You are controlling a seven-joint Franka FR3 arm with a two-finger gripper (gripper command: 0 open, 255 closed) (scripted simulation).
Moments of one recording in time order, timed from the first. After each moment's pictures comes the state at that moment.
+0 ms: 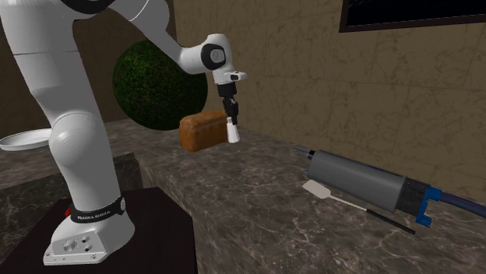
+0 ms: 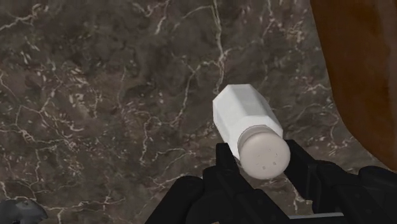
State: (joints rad) arm 0.37 -0.08 0.25 -2.23 -0.16 2.24 0.58
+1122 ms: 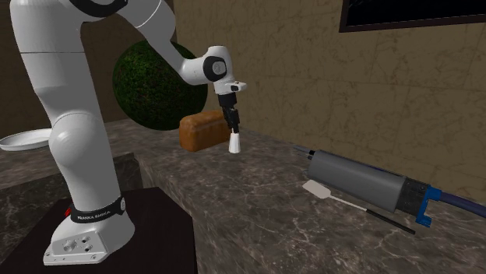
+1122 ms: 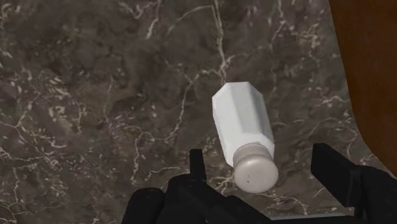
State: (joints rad) arm 0.36 -0.02 0.25 -2.28 -0.19 2.34 0.61
